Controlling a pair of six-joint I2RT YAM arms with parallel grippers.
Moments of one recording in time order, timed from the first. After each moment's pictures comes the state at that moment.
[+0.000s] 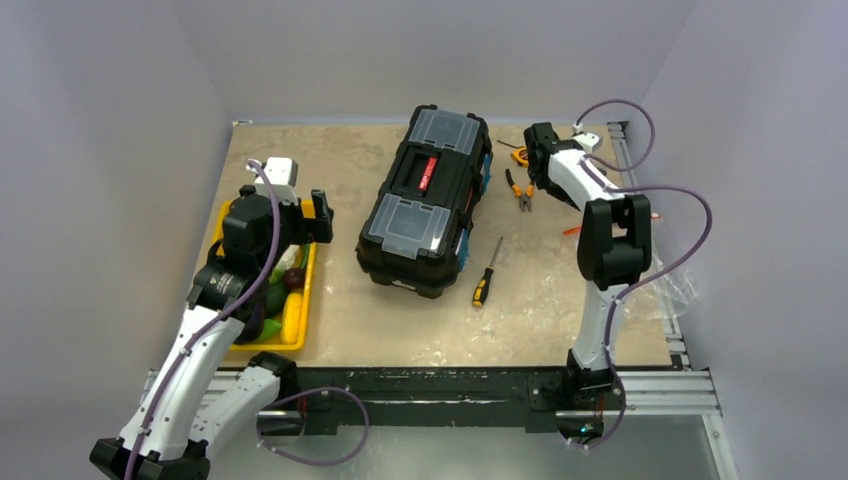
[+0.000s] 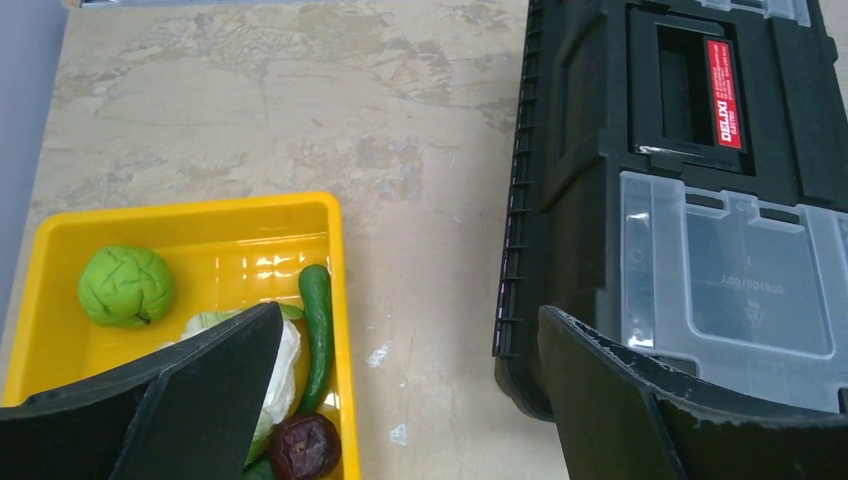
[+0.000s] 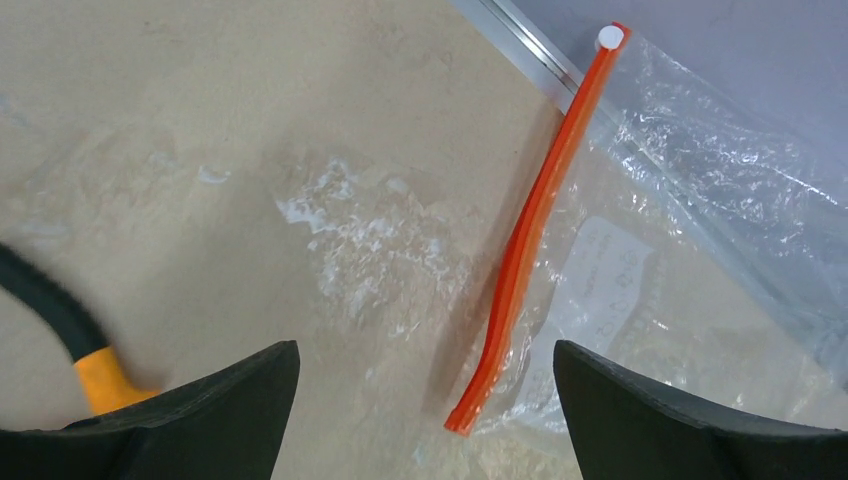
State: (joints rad) left arm -0.31 0.80 0.95 -0.49 -0.17 -0.15; right arm 0.16 2.01 1.63 -0.84 0.87 0.79
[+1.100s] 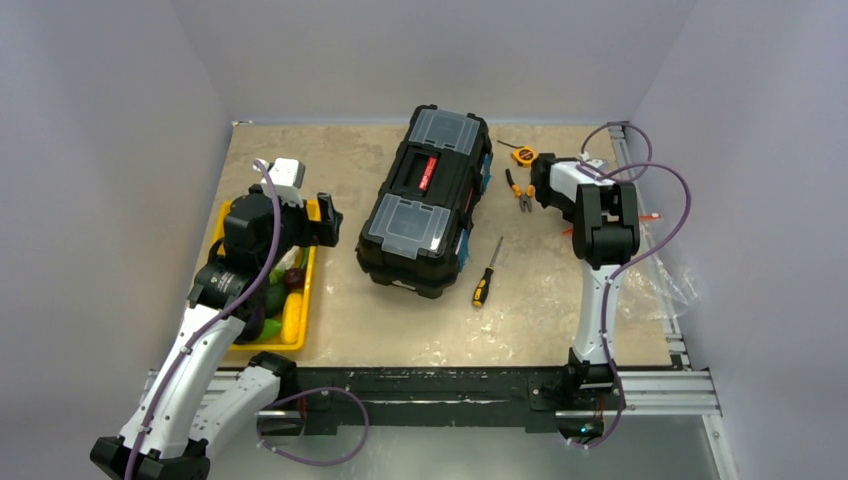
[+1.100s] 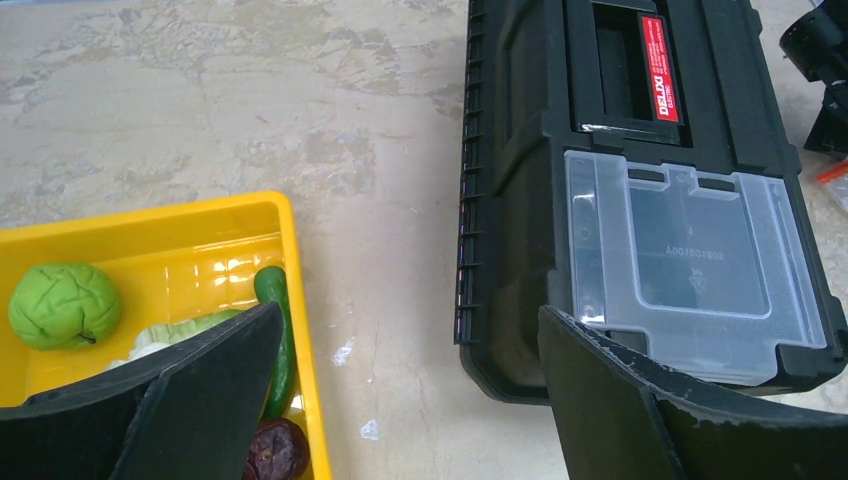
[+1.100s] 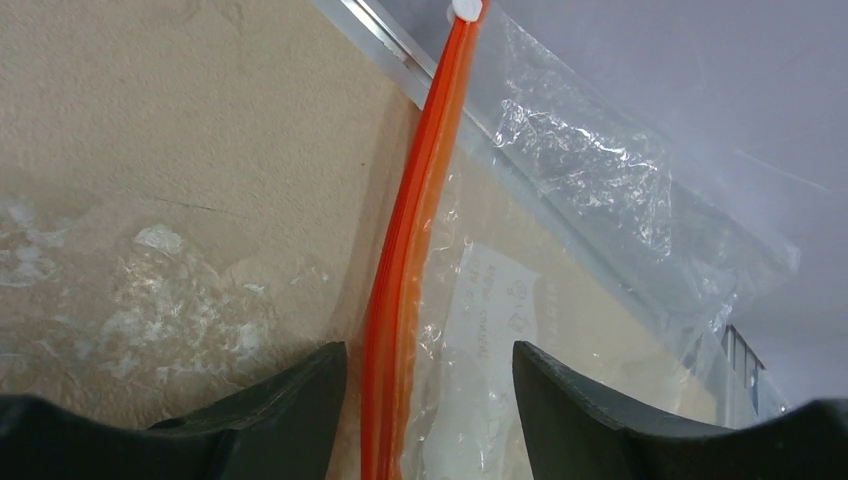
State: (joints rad) left arm -0.31 0.81 0.95 -0.49 -0.05 -0.16; right arm 0.06 2.27 1.64 -0.97 1.12 0.86
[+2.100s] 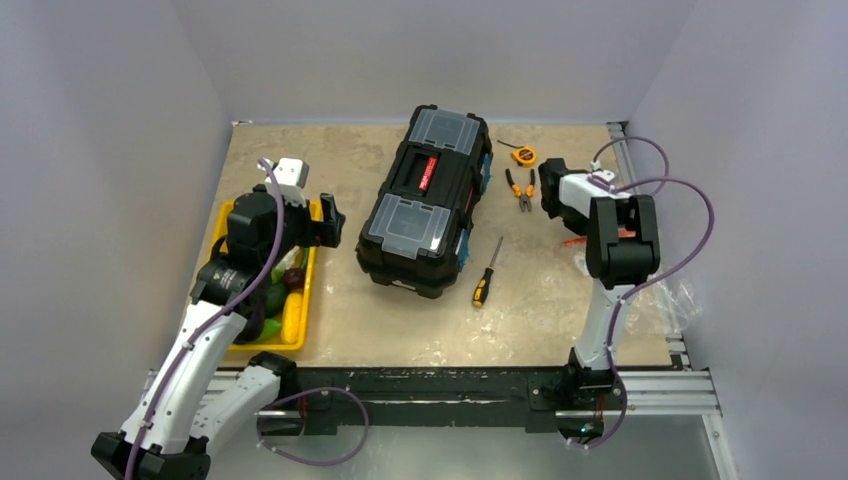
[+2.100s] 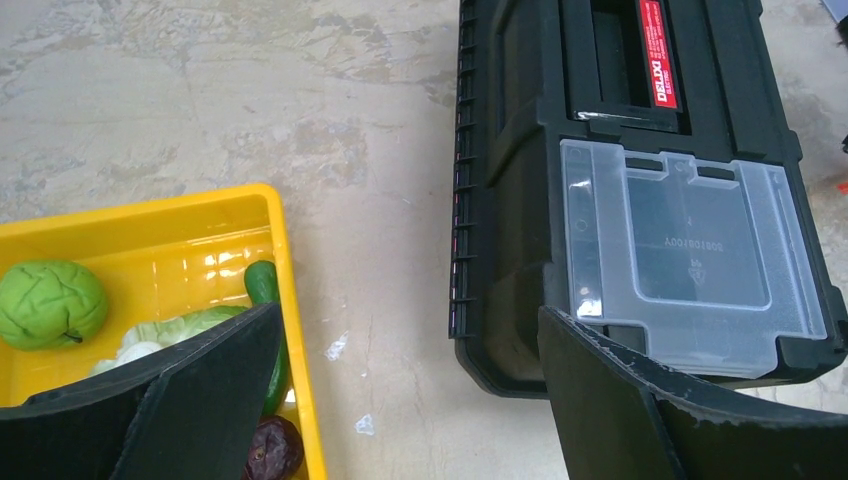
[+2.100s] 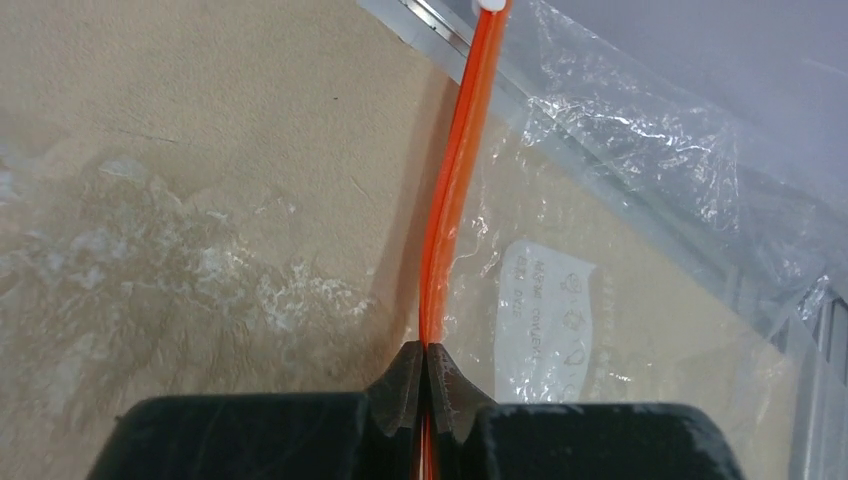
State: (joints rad) left arm -0.31 0.82 0.95 -0.50 -0.03 -0.16; right arm 0.06 2.09 1.40 -0.82 1.02 0.91
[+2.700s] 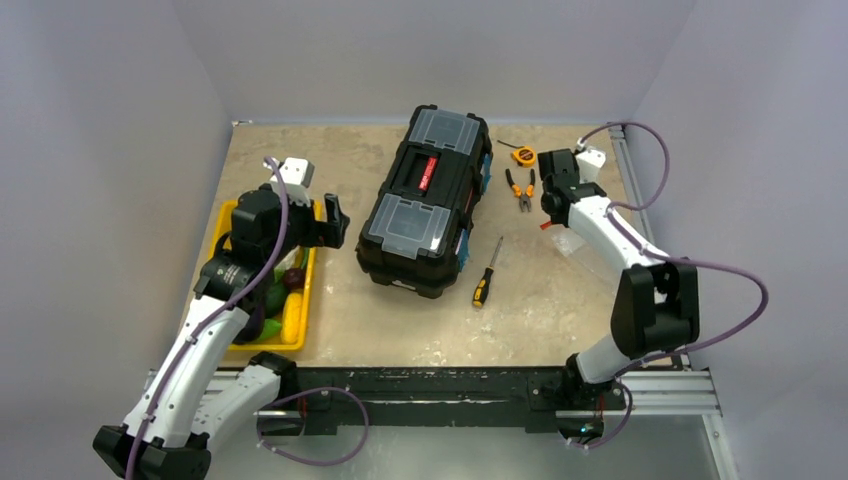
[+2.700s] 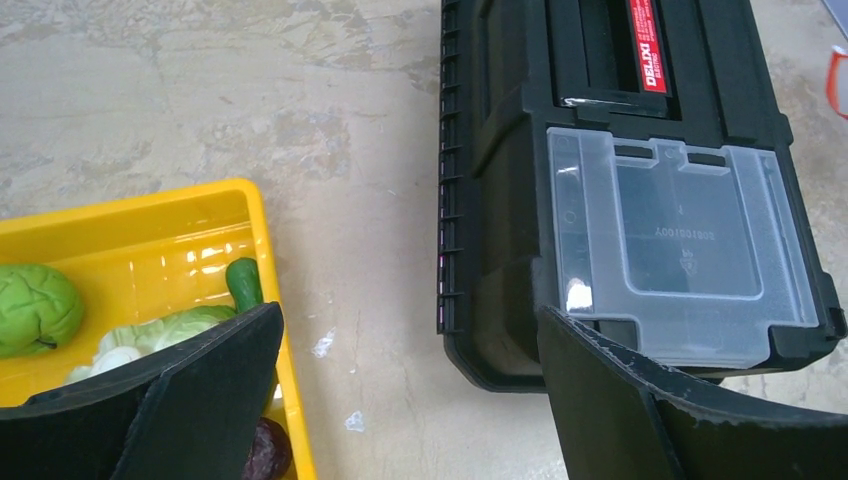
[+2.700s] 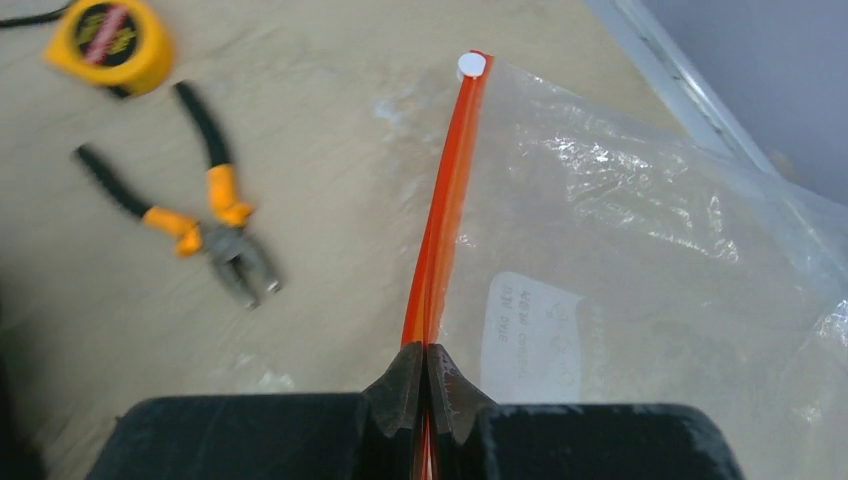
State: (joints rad) left arm -0.31 0.85 0.95 -0.49 0.00 -0.16; right arm 0.17 1.59 1.18 -0.53 0.66 0.64
